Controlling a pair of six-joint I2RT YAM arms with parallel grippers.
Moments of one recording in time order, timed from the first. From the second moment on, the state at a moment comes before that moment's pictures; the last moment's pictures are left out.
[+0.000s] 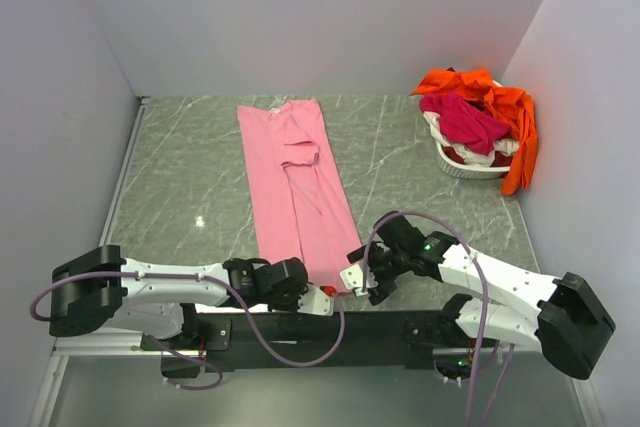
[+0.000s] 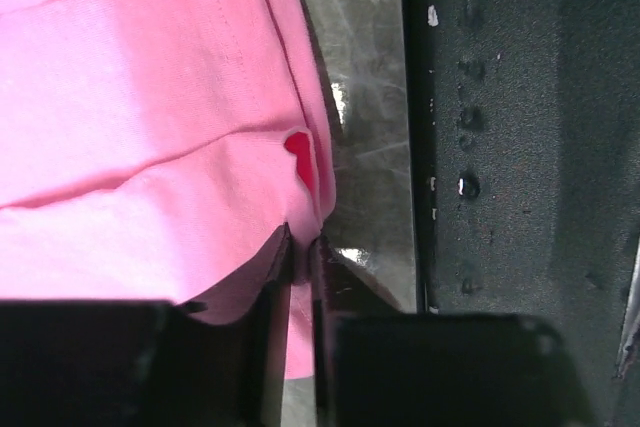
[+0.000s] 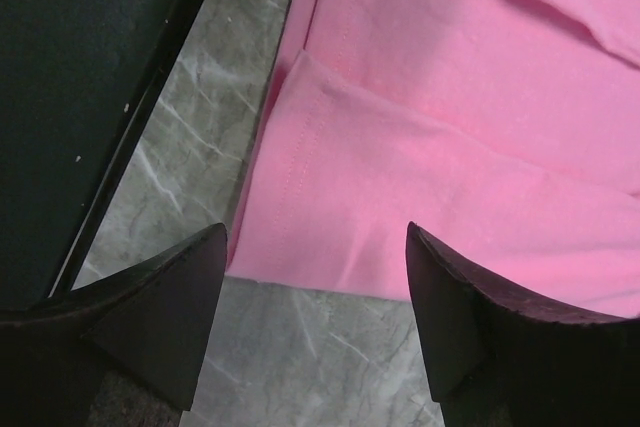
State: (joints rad) left arm -1.29 1.24 0.52 -0.27 -0.03 0.46; right arm 0.78 1.05 0.51 -0.51 -0.56 -1.23
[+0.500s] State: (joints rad) left arm -1.28 1.20 0.51 -0.29 -0.03 0.46; right arm 0.90 1.14 0.49 -0.46 -0.41 -1.22
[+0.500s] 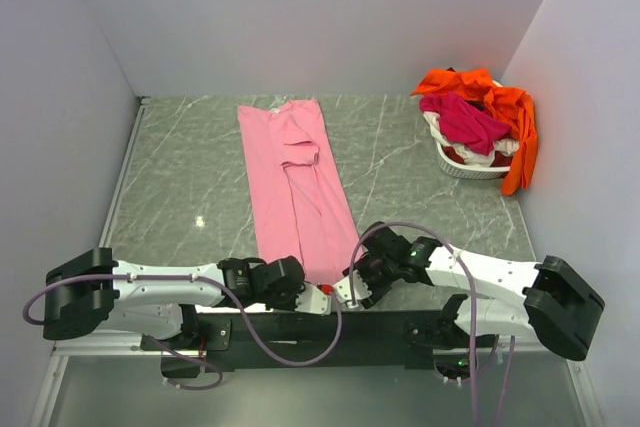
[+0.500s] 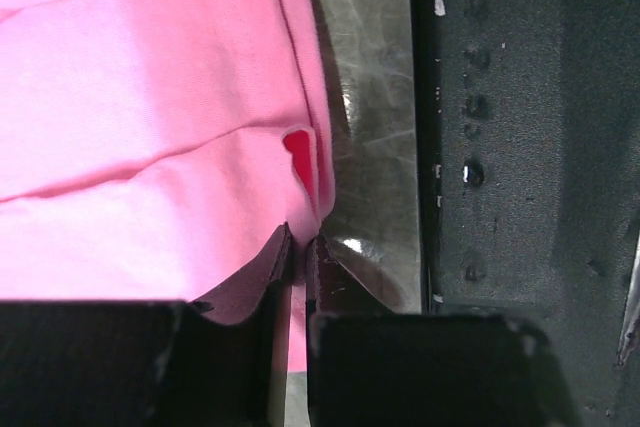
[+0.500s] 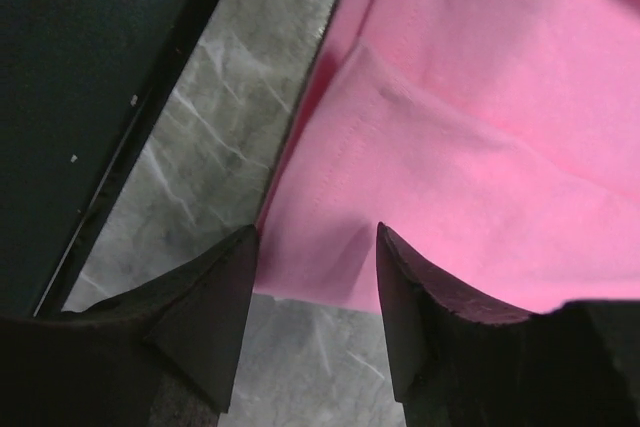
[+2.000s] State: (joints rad) left arm -0.41 1.61 0.87 -0.01 0.22 0.70; right arm 0.55 1.85 1.34 -0.36 -0.34 -0.85
